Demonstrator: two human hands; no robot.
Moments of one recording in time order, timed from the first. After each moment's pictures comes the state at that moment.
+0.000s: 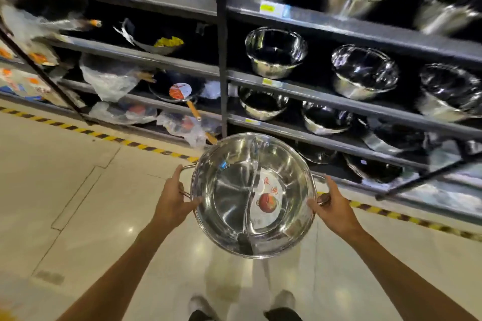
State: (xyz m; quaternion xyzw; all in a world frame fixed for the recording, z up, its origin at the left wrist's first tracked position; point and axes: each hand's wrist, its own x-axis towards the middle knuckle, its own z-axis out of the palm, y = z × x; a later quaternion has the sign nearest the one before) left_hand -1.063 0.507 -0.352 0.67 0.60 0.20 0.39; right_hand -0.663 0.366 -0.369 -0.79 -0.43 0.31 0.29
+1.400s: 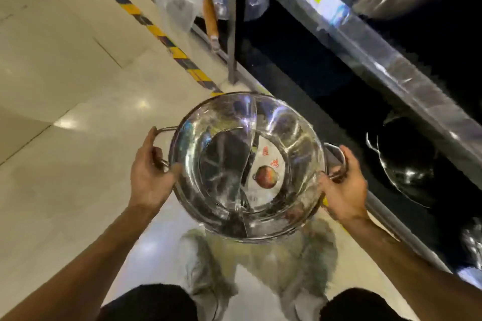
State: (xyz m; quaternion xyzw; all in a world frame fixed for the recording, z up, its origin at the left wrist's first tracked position) left_hand -0.821 0.632 -0.905 0.35 0.80 0.36 0.34; right_hand -0.440 0.683 -0.942 -0.70 -0.48 0.42 0.32
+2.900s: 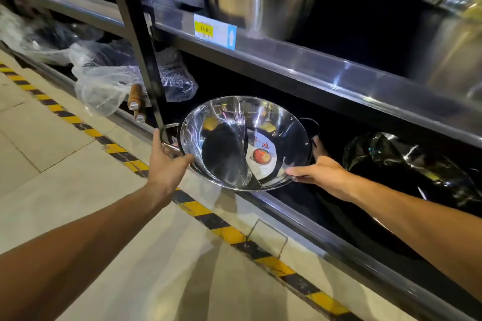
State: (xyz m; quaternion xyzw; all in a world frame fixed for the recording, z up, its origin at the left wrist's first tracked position) left_hand -0.688 0.831 -1.041 0.39 0.63 0.54 0.40; right_hand -0.350 0.844 -1.024 -0.61 -0.48 0.55 0.30
